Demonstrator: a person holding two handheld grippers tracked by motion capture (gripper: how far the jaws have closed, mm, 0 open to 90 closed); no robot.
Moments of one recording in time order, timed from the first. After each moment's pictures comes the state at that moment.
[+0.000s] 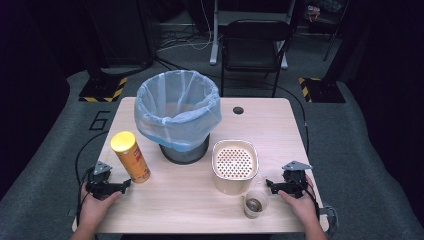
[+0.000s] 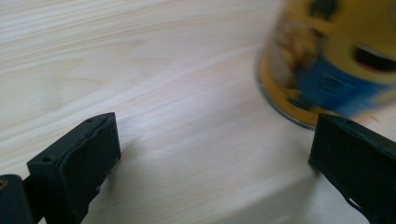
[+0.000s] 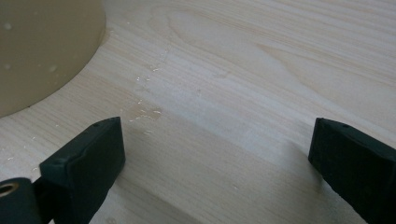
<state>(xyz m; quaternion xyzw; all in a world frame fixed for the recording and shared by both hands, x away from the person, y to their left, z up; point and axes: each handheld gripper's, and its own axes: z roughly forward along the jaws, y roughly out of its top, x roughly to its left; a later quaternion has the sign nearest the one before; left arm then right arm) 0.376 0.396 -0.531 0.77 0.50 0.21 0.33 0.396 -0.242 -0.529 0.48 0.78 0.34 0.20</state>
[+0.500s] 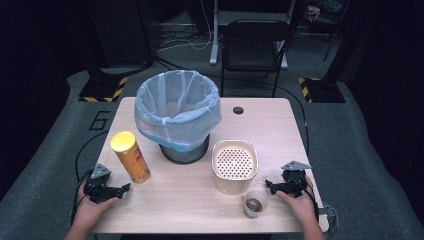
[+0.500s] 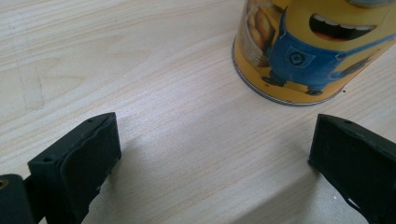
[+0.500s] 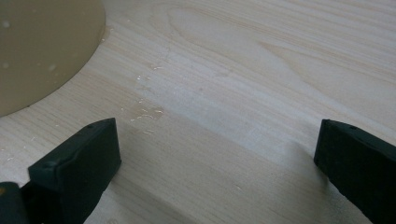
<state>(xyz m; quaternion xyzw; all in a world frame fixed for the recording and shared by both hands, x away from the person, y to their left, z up) 0.371 0.399 -0.533 0.78 0.48 0.20 0.34 0.396 -0.240 -0.529 0.48 0.79 0.34 0.19</state>
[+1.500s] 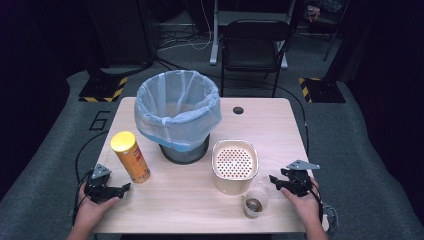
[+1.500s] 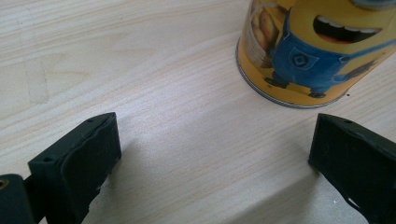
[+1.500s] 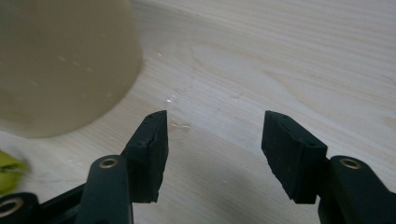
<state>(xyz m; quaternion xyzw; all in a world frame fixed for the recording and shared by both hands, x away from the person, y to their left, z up) 0.369 0.396 -0.533 0.77 0.49 0.21 0.34 0.379 -0.242 -0.496 0.47 0.78 0.38 0.19</state>
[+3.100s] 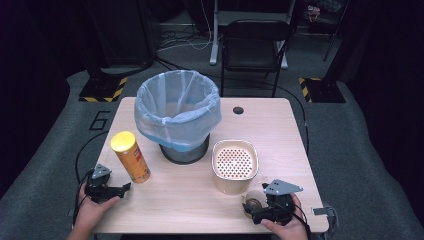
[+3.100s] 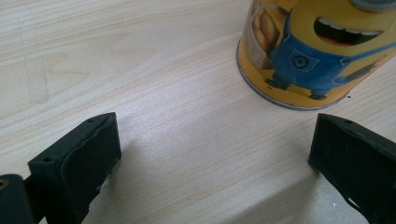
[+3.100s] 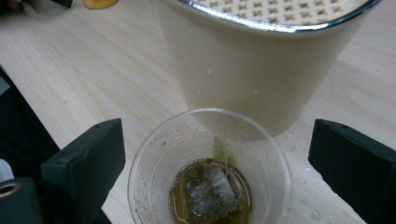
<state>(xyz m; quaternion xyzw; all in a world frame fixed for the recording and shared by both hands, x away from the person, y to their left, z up) 0.370 0.395 -0.533 0.77 0.50 0.21 0.34 0.297 -0.159 -0.454 0.37 0.82 0.41 0.15</state>
